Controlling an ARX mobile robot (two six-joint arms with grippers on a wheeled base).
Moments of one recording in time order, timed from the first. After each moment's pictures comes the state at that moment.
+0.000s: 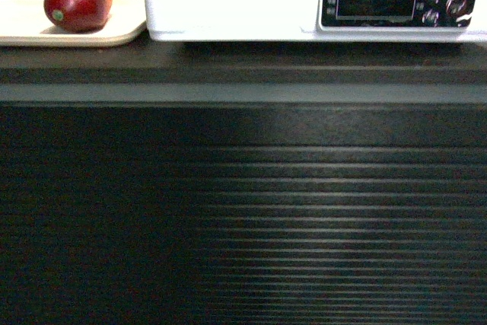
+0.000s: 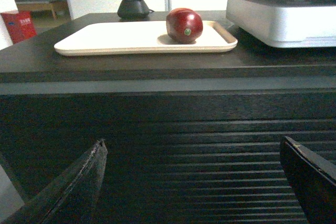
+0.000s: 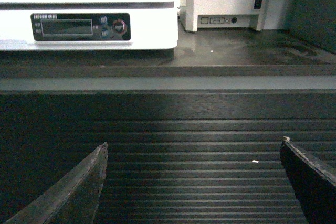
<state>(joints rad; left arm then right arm) 0.00 0.01 0.01 0.00 0.00 0.00 0.00 0.00 0.01 0.00 0.00 0.00</state>
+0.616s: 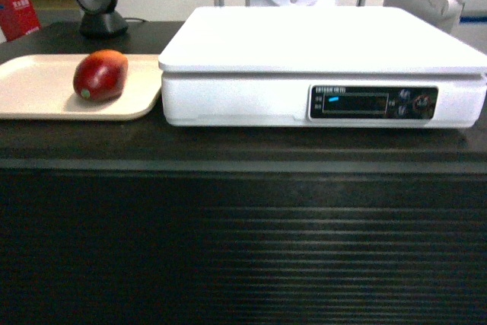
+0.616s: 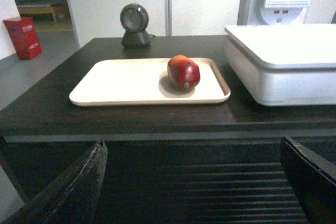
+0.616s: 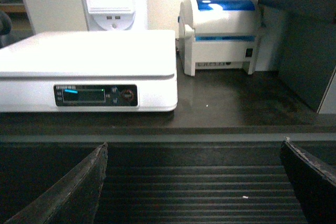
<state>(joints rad) 0.00 0.01 0.01 0.00 0.00 0.00 0.00 0.00 0.01 0.00 0.00 0.00</state>
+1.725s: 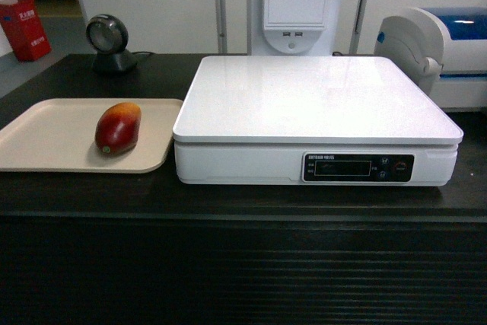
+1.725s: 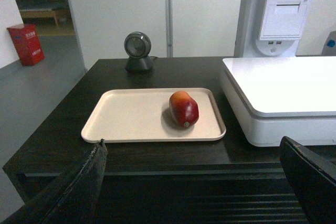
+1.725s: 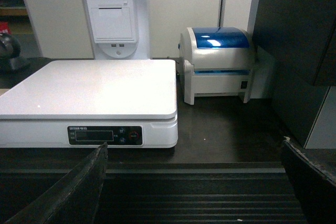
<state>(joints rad) 0.00 0.01 0.01 0.00 0.00 0.00 0.00 0.00 0.01 0.00 0.00 0.00</state>
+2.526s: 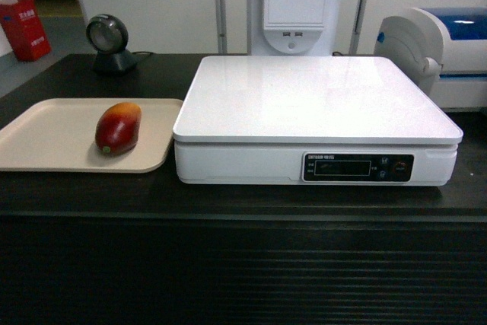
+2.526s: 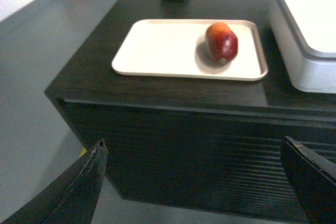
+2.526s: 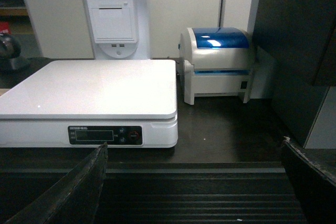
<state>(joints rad) -0.22 0.24 0.13 -0.18 -0.41 -0.06 0.00 0.00 0.01 0.00 0.00 0.00</state>
